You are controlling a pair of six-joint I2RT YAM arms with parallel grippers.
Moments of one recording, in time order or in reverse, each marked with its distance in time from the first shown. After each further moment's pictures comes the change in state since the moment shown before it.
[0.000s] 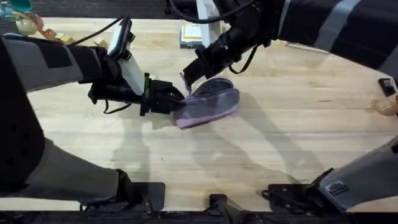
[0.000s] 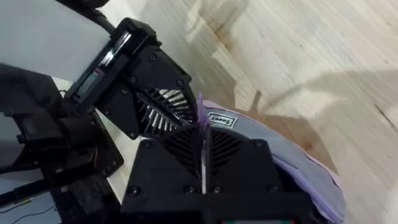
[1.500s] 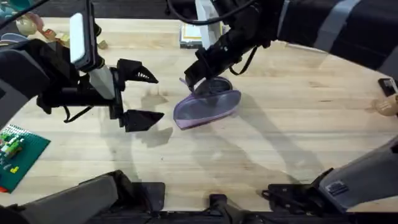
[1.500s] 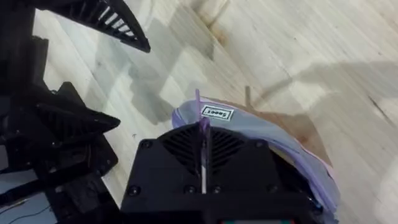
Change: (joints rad) left arm 0.224 -0.336 0.000 -0.167 -0.179 0.129; right arm 0.006 0.000 0.000 -0.019 0.037 0.000
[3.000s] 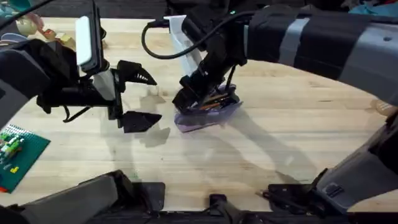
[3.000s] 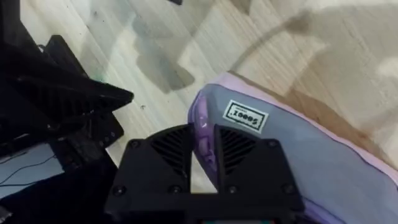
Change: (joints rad) left arm 0.003 0.000 0.000 0.009 -0.055 0.011; right arm 0.146 0.079 0.000 -0.096 0.035 -0.004
